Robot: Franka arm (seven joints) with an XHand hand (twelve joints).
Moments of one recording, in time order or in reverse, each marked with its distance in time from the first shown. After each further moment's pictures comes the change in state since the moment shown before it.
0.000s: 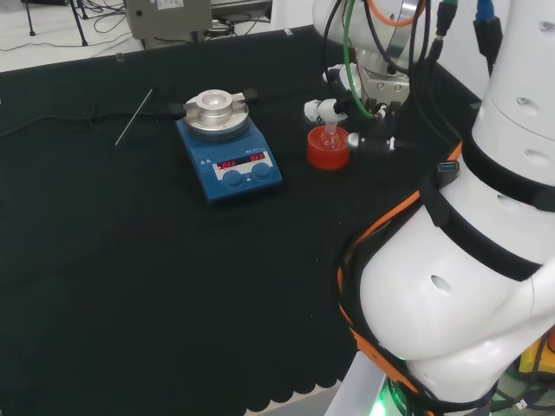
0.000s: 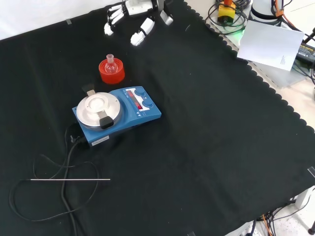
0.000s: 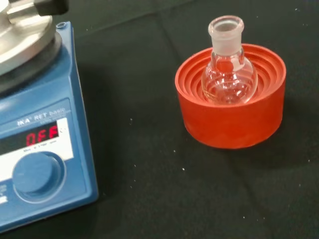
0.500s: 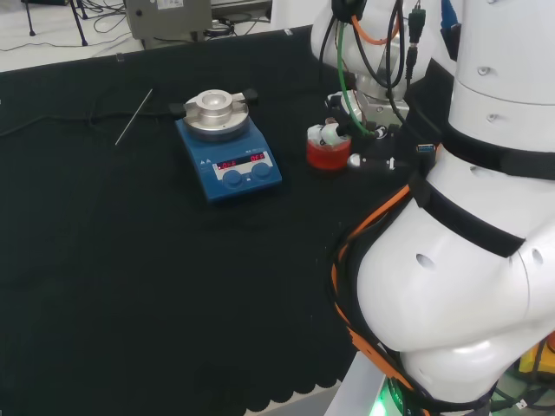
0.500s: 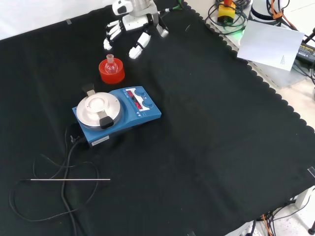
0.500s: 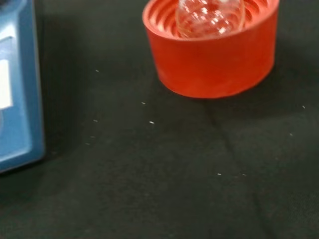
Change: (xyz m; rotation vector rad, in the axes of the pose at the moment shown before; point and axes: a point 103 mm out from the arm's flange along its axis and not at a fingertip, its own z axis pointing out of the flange) arm -0.028 0.019 0.054 0.055 -0.001 0.015
